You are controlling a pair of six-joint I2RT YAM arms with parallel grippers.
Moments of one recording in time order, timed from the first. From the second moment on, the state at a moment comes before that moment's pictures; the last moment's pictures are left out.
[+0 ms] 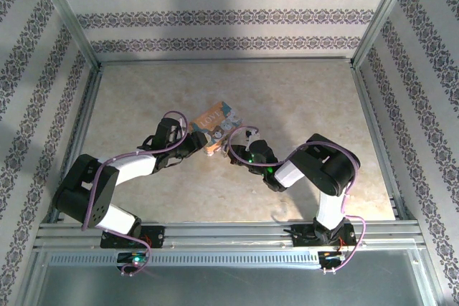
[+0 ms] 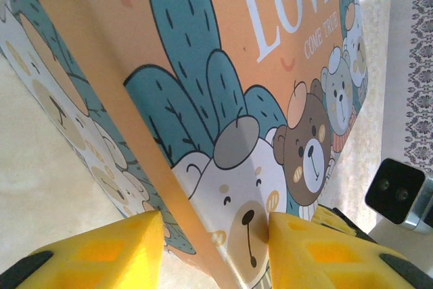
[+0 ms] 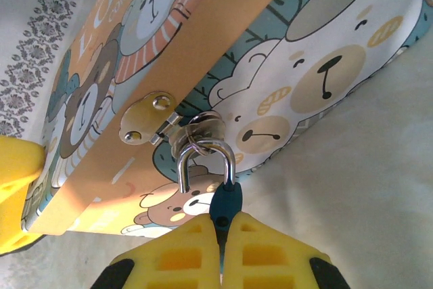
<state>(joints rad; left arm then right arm) -0.39 1.48 0.58 0.22 0.37 -0.94 0.74 1.85 0.48 0.96 -0.05 0.91</state>
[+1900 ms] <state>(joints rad) -0.36 1.07 0.58 -0.15 0.21 -0.79 0.59 1.39 0.46 0.62 0.04 0.83</state>
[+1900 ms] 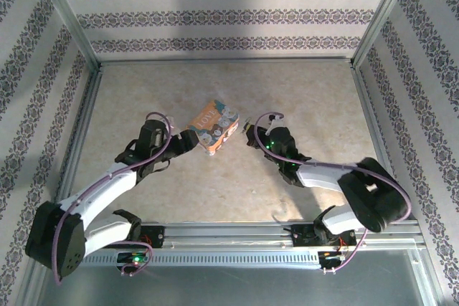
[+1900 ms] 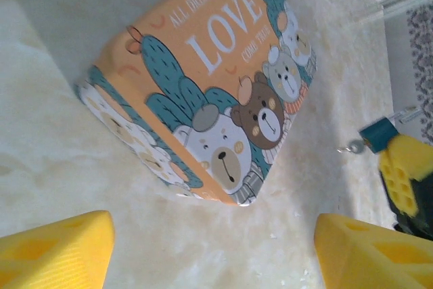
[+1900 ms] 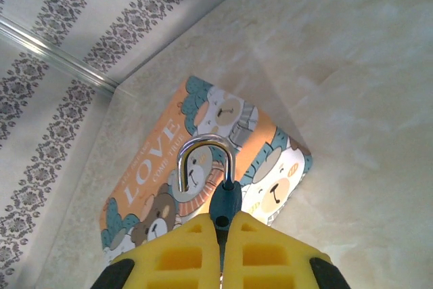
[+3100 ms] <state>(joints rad) -0.30 0.70 0.58 -0.44 -0.11 -0.63 0.57 0.90 0.47 -0.33 -0.46 0.62</state>
